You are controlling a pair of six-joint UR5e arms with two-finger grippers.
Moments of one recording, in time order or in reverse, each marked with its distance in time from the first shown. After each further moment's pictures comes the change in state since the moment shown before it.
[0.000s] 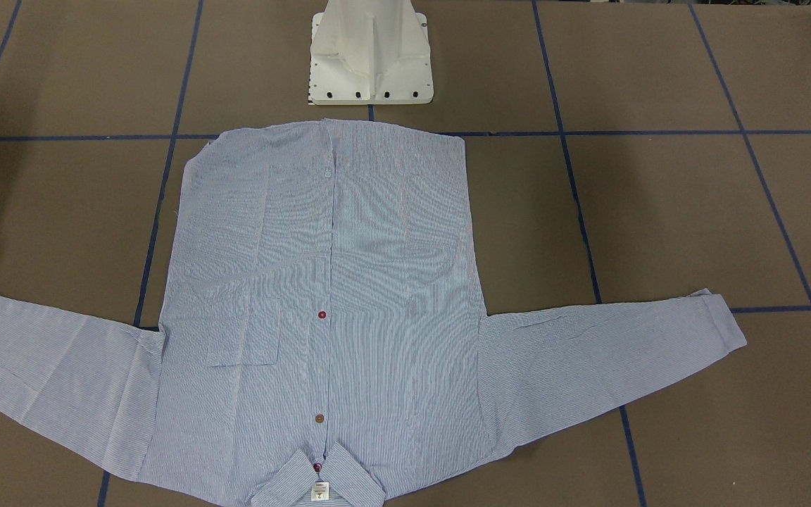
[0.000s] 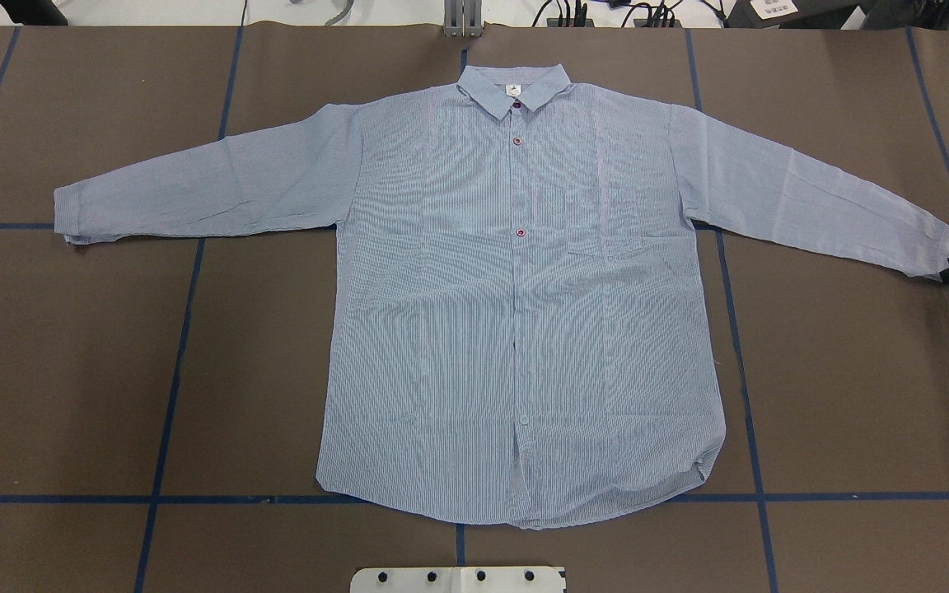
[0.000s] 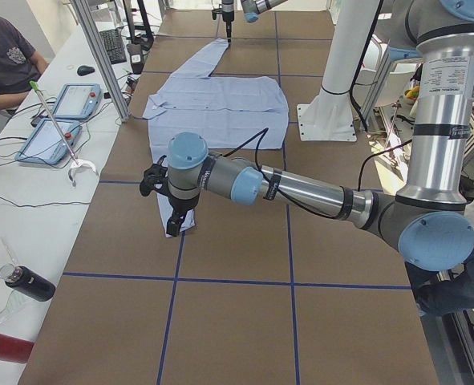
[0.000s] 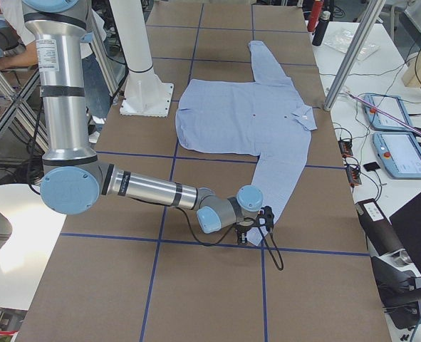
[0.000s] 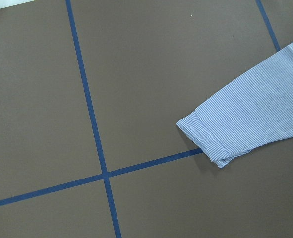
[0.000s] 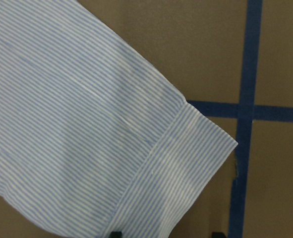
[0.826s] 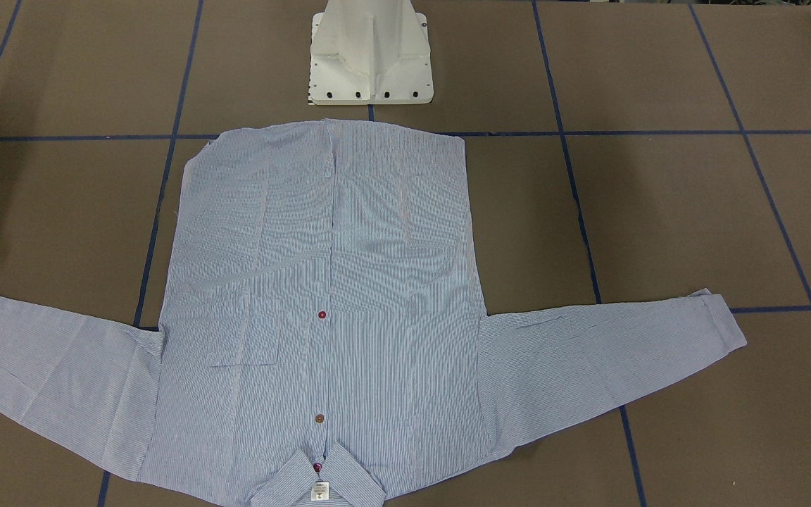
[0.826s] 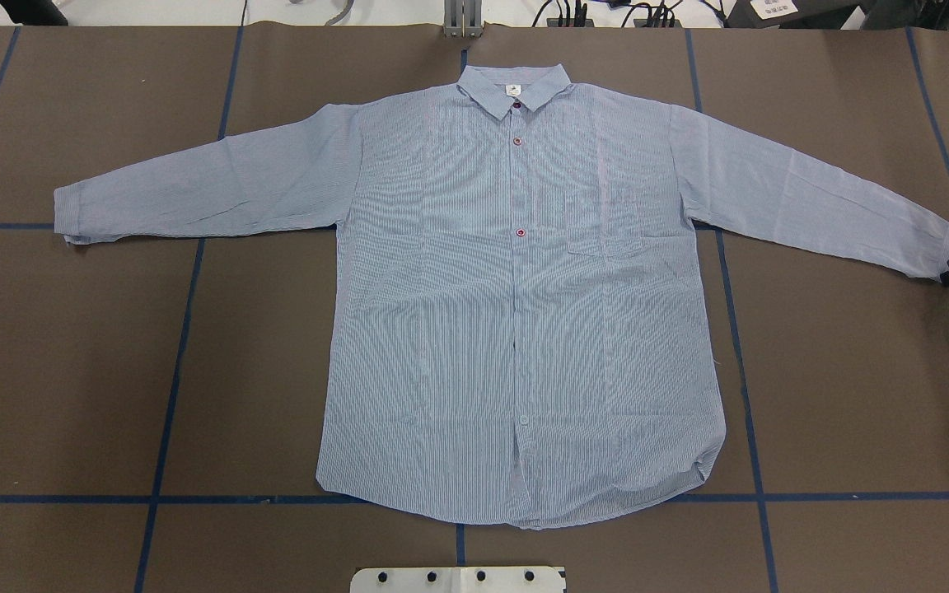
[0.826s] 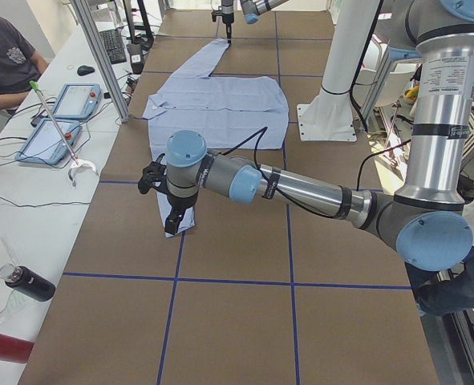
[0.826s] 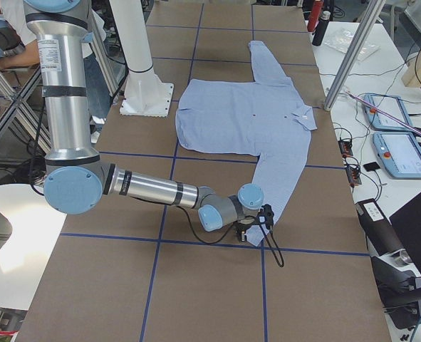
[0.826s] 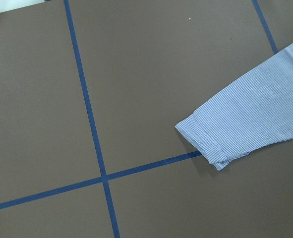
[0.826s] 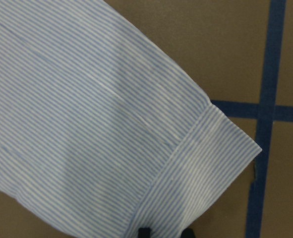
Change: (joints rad) left arm 0.000 -0.009 0.001 0.000 0.001 -0.001; right arm -0.016 0.007 -0.002 -0.006 0.002 -0.002
